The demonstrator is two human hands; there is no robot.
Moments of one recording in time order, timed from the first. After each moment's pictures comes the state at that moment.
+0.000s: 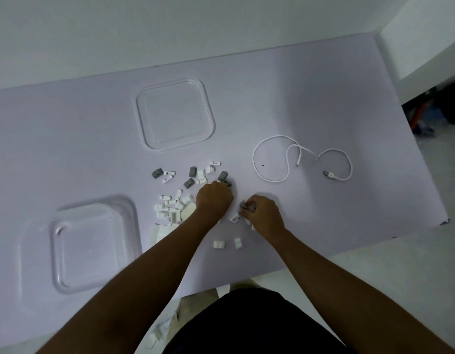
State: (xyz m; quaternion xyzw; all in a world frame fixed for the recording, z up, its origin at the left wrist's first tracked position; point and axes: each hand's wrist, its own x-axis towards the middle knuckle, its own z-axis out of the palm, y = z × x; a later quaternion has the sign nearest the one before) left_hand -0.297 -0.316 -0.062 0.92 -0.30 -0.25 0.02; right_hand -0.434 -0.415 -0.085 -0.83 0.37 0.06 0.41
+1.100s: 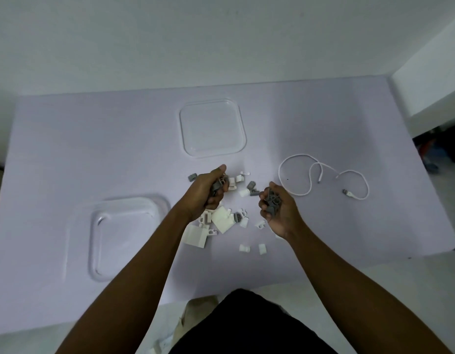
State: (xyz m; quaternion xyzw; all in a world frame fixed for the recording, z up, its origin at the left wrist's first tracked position) left_hand -0.233 -0.202 0.041 0.57 -0.05 -0.53 0.62; right_hand -0.378 -0.382 -0.002 -0.30 0.40 -0.01 0.87
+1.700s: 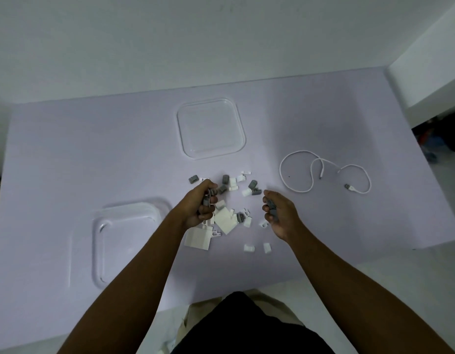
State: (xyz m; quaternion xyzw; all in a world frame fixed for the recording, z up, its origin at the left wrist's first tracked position) left_hand -0.222 -0.184 -0.002 0.51 0.14 -0.60 0.60; right_hand -0.383 -0.372 -0.024 -0.35 0.51 -0.05 0.79
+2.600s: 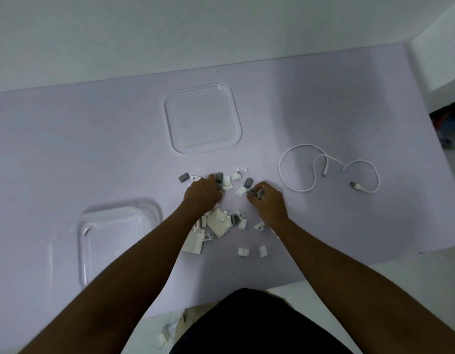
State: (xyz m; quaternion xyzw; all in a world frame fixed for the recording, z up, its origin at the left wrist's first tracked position) left_hand -0.209 -0.243 -0.068 0.90 -0.27 -0.32 0.09; right_hand -0.355 -0.394 -0.092 -0.81 0.41 0.04 0.42
